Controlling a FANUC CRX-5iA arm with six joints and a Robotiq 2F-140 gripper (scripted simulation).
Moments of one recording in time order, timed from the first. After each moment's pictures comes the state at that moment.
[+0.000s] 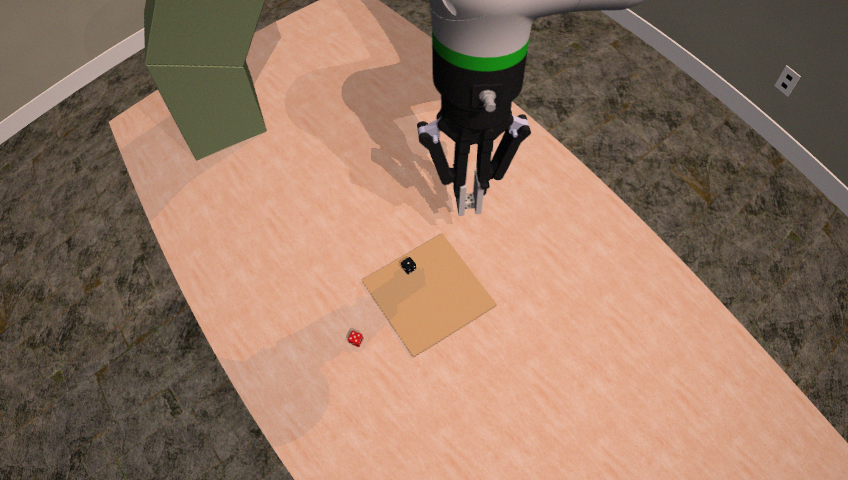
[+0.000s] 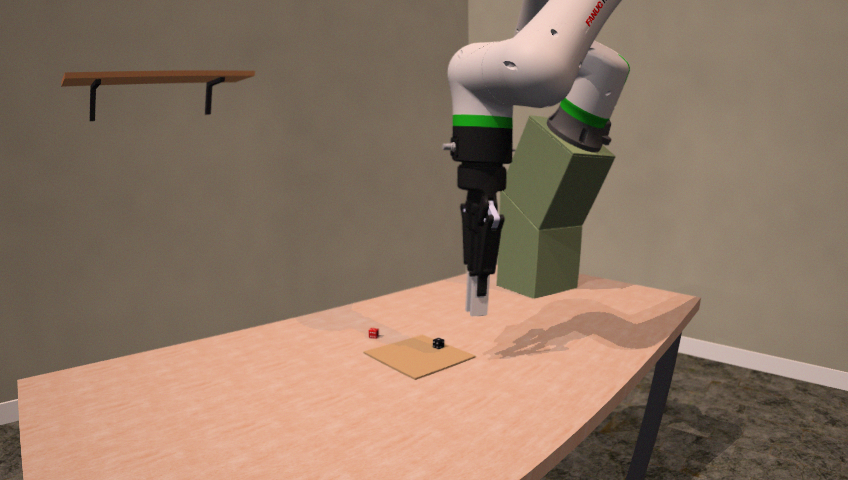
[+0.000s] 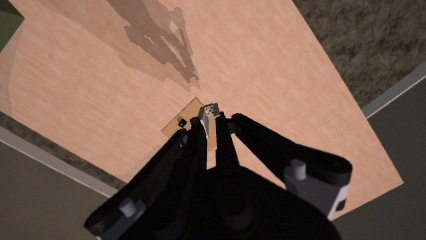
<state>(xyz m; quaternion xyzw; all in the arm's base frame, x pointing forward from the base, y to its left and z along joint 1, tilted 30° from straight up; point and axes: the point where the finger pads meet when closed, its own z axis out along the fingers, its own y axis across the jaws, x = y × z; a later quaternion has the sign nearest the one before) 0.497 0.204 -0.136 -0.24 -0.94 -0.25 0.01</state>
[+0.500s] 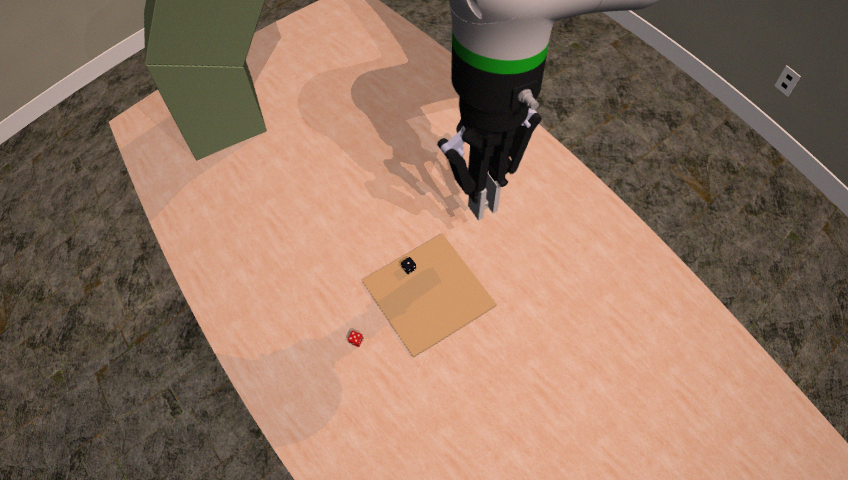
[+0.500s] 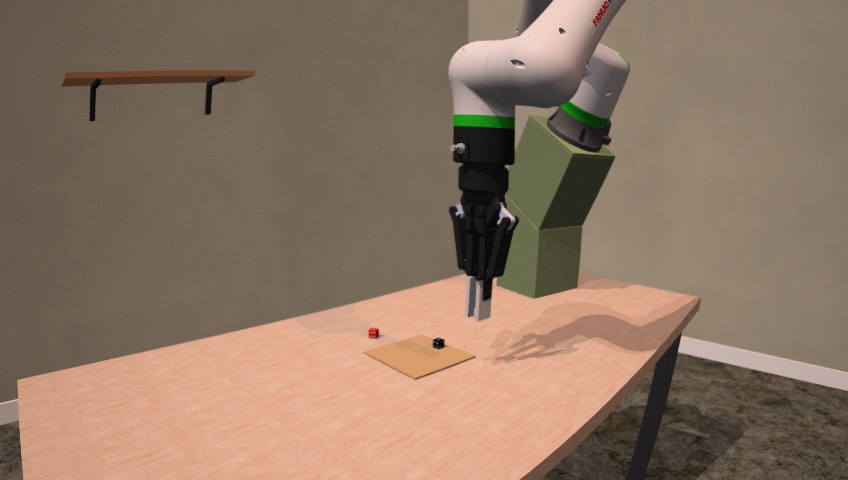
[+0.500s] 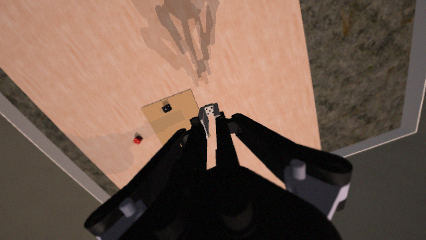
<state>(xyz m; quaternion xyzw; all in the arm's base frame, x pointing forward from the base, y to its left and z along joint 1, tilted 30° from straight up) 0.510 0.216 -0.129 -0.05 -0.97 -0.25 -0.04</state>
